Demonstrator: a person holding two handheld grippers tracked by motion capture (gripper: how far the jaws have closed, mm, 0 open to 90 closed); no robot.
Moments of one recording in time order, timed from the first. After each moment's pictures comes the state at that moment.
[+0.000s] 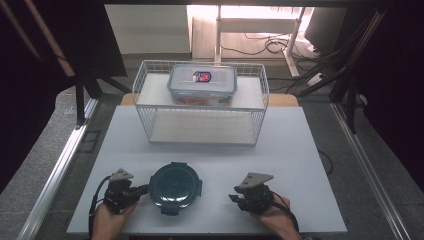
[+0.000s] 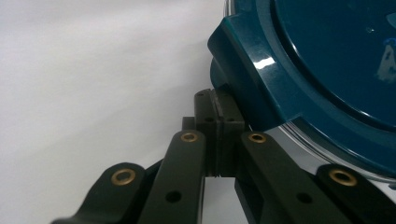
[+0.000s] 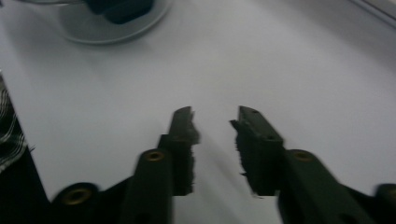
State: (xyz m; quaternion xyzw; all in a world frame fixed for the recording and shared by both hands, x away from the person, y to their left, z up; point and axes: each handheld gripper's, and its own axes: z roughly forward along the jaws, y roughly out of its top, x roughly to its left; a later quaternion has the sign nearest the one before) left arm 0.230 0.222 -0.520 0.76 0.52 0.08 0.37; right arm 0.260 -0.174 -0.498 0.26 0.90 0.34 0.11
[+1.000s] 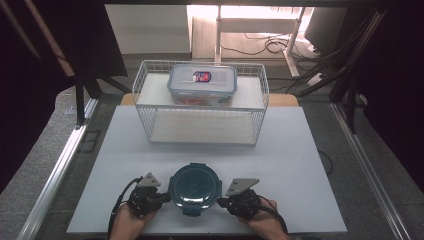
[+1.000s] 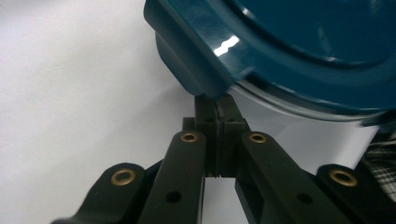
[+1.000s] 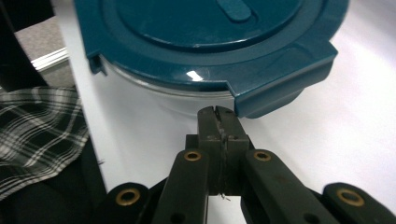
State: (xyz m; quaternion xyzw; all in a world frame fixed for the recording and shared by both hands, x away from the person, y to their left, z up) left arm 0.233 0.166 -0.522 0.83 0.43 0.03 0.37; right arm 0.249 -0.146 -0.499 0.21 0.91 0.36 0.06
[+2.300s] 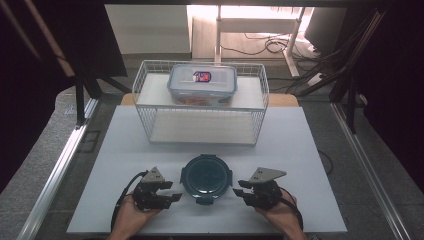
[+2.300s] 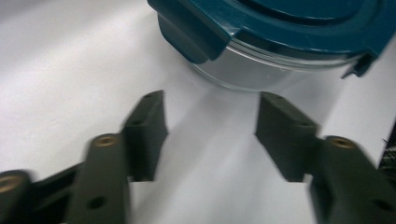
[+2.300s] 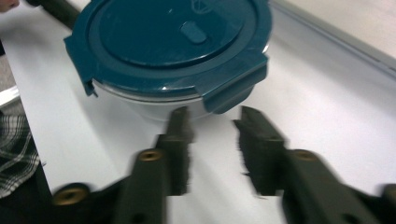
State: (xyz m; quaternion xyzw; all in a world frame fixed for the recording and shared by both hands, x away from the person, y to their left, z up) left arm 0.245 0.165 -0.518 0.84 0.38 0.05 0.39; right arm 0.267 -0.196 -0.481 0.27 0.87 0.40 0.11
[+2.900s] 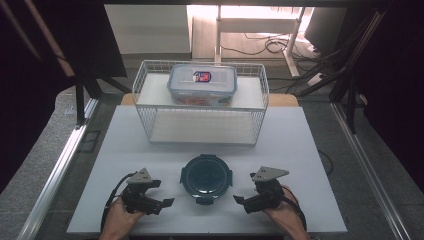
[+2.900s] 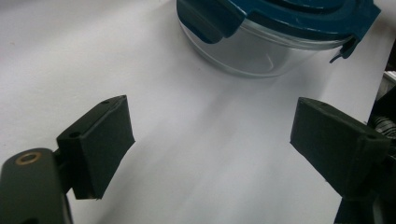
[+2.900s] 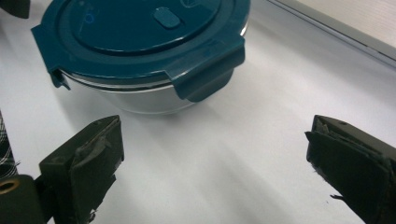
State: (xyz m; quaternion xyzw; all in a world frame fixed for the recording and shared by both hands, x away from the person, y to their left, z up) left arm 0.242 0.190 -0.523 0.83 0.38 0.04 0.42; right arm 0.275 -0.204 -0.493 0.28 0.87 0.39 0.11
